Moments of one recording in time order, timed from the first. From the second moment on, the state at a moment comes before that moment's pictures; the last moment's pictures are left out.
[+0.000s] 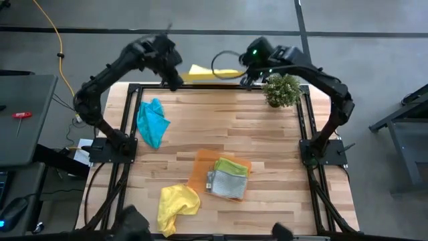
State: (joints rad) left arm 0.91 1.59 1.74 -1.21 0.06 0.22; right arm -0.58 1.69 1.91 -1.13 0.14 -0.08
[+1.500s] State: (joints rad) left arm 0.48 1.19 0.88 -0.80 -0.15 -0.47; right arm -0.32 1.66 1.33 -0.75 0.07 0.36
